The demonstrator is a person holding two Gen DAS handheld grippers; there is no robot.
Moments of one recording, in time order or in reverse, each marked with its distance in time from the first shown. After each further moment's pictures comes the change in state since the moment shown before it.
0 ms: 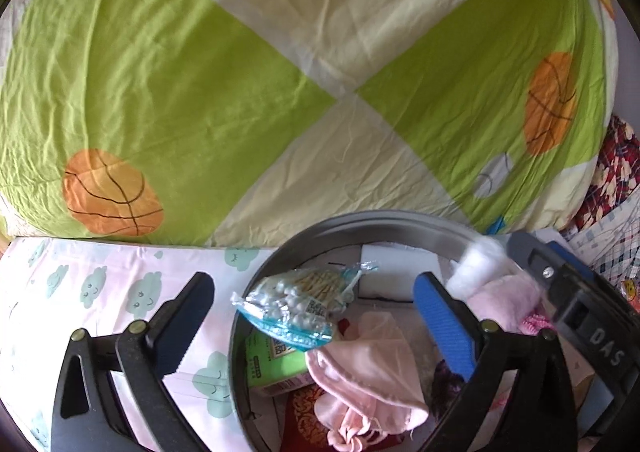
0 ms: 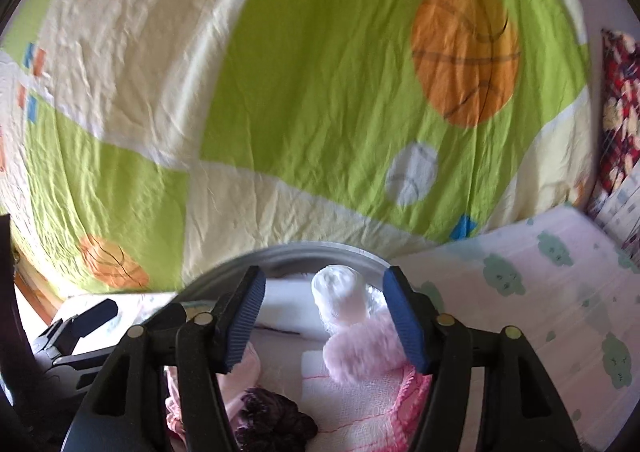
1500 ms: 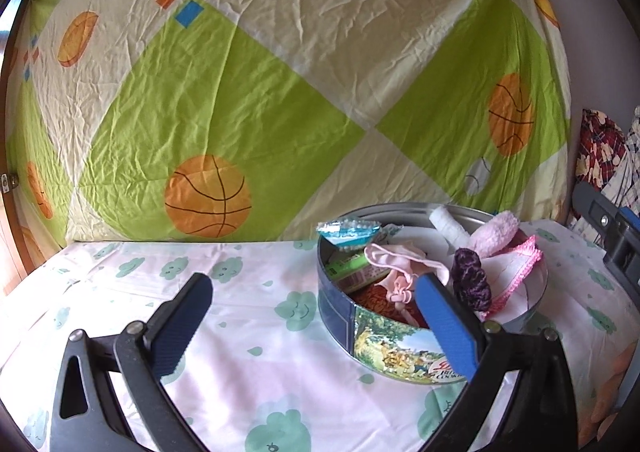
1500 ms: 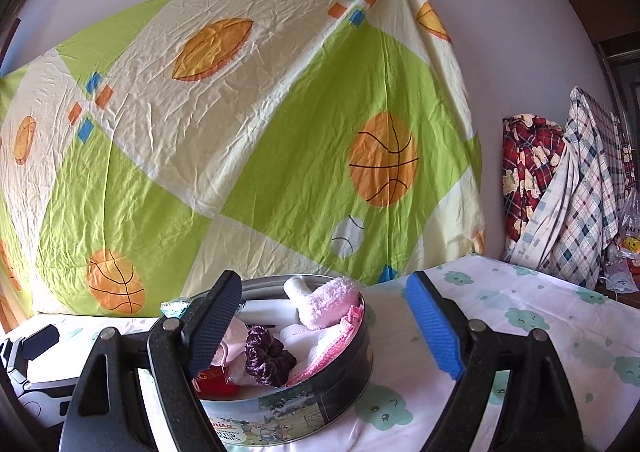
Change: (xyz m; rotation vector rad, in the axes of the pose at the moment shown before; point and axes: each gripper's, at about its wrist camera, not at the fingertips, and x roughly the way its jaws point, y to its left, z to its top) left arm -0.110 0.031 -0.112 0.049 -0.291 0.103; right arm -0.138 0.022 -0.093 -0.049 -0.402 -0.192
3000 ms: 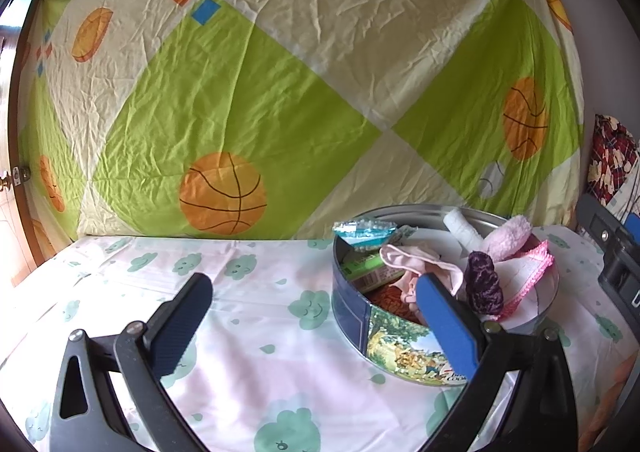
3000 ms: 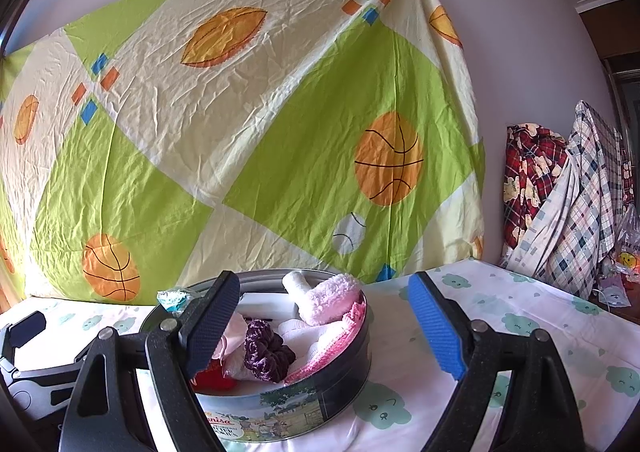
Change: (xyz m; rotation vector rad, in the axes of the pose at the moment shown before) left arm 0.000 0.006 0.000 -0.028 0.006 0.048; right arm 0.002 0.010 0.000 -0.056 0.019 -0.009
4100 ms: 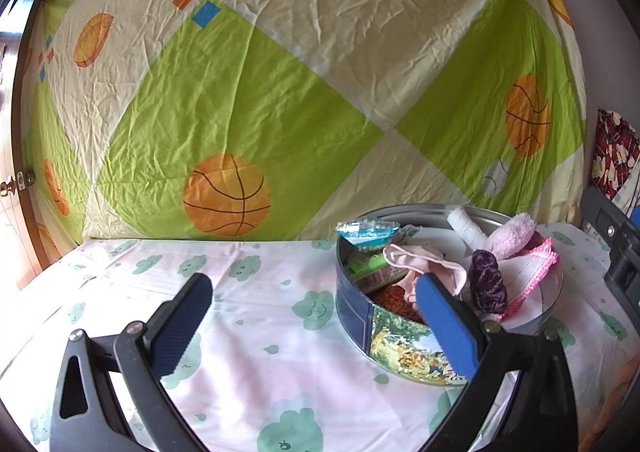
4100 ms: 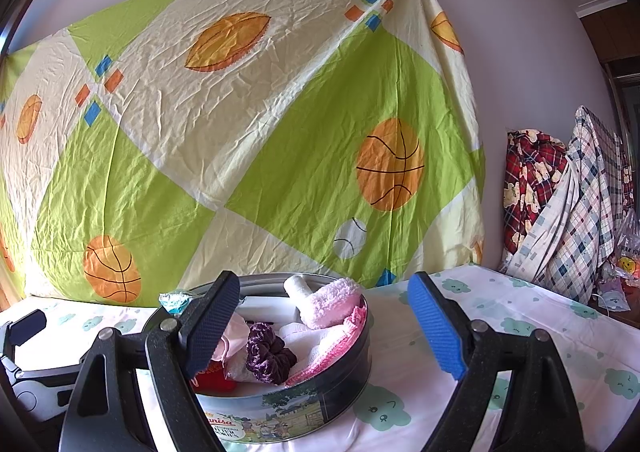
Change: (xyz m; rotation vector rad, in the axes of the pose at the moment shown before) left arm -0.001 -0.001 0.000 0.010 -0.002 0.017; right arm 0.001 0.001 -0.001 -0.006 -0.010 0.000
